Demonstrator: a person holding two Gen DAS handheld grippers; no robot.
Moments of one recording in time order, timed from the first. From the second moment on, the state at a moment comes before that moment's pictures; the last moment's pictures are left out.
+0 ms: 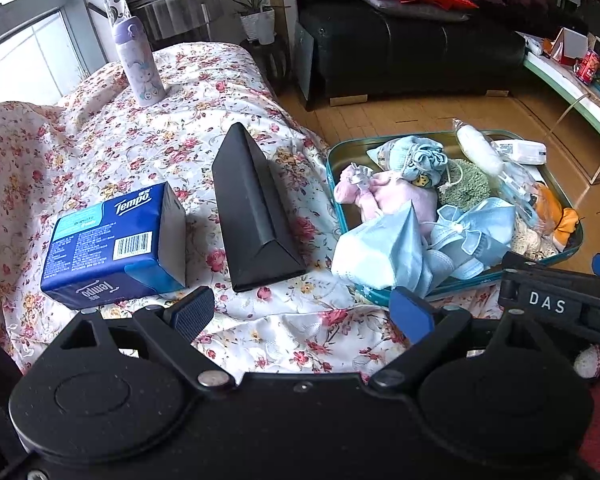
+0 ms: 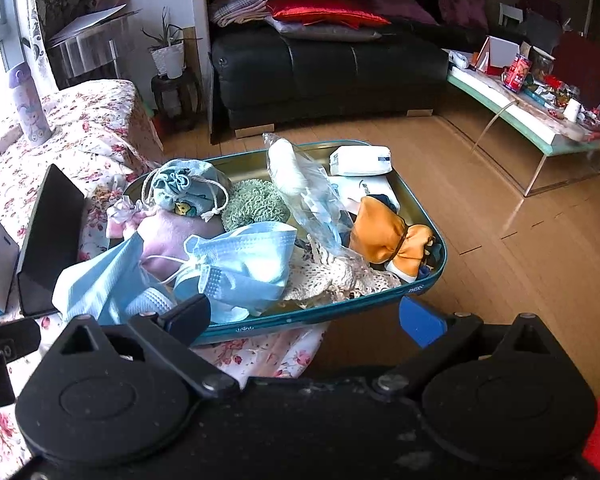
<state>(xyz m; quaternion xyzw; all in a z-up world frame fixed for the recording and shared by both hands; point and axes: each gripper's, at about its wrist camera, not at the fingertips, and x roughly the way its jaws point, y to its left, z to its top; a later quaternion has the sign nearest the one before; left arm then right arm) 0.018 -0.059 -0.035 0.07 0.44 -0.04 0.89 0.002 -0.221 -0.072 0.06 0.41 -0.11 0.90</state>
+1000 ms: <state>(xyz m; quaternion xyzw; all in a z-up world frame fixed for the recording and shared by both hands) 0.020 -0.065 -0.035 0.08 0.45 -0.05 0.89 0.001 -0.221 -0.073 0.06 0.41 -0.11 0.90</state>
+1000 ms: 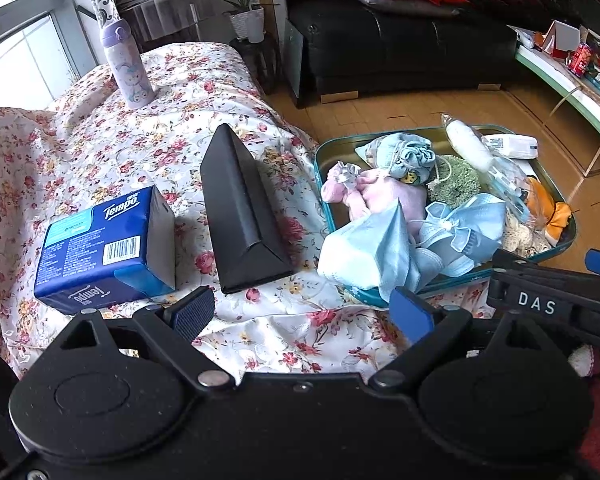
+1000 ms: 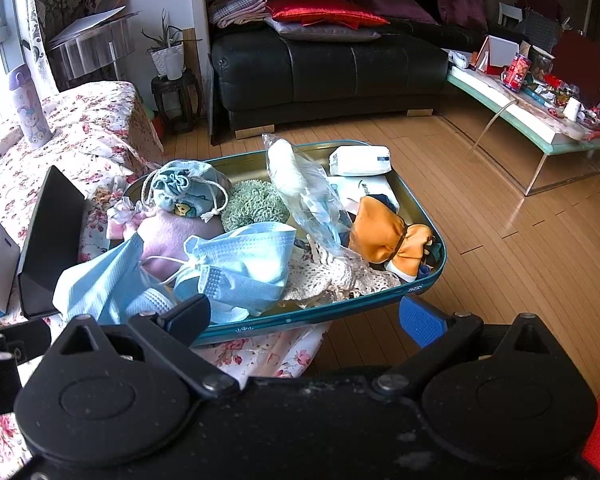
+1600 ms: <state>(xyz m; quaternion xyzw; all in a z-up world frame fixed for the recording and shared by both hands) 0.024 -0.060 -0.034 0.07 0.45 -0.04 0.89 0.003 -0.220 -0.074 0.05 0.41 -0.11 0.90</state>
